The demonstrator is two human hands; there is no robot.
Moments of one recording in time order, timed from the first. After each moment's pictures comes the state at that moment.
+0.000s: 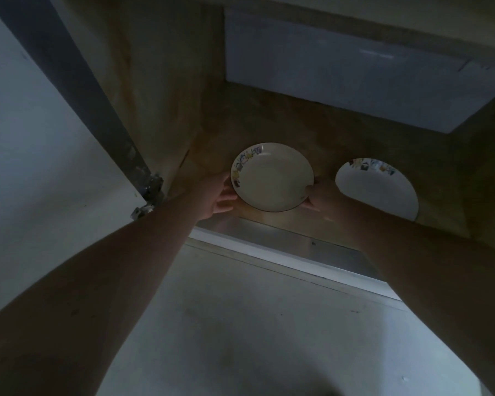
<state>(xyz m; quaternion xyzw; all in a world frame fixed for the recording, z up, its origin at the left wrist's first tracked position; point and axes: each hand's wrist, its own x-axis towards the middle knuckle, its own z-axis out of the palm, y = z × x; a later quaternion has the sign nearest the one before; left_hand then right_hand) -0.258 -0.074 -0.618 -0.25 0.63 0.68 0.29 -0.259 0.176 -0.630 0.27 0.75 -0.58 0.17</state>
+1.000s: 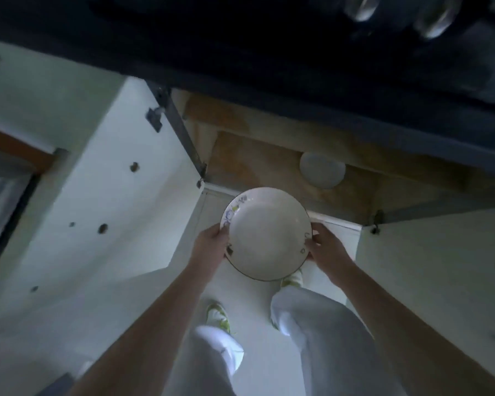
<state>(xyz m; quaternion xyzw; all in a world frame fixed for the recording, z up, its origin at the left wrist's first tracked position) 0.036 -0.105 -0.228 -0.30 0.72 0.58 0.24 0.046 0.150 -0.227 0.28 0.76 -0.52 0.27</state>
